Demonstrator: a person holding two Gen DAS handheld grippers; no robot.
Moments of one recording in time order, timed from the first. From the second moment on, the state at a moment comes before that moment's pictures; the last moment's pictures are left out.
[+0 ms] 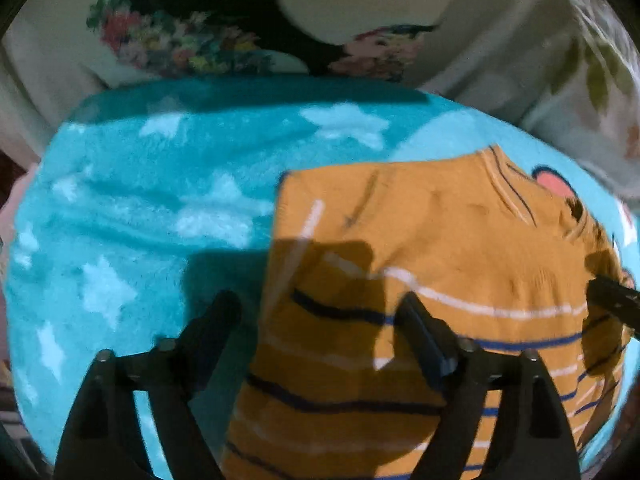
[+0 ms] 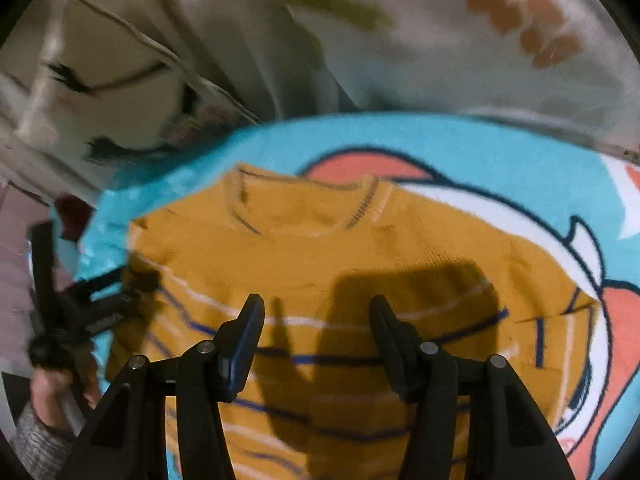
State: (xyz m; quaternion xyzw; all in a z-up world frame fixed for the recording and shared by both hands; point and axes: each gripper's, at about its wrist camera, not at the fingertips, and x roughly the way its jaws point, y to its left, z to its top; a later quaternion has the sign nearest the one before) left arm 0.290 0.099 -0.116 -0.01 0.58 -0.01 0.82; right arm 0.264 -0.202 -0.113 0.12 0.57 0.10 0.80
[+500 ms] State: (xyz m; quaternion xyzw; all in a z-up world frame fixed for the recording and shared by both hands) left arm 0.277 0.132 -0.095 -0.05 0.57 -0.01 0.82; right arm 0.202 -0.316 -0.090 0.18 0.55 -0.05 0.81
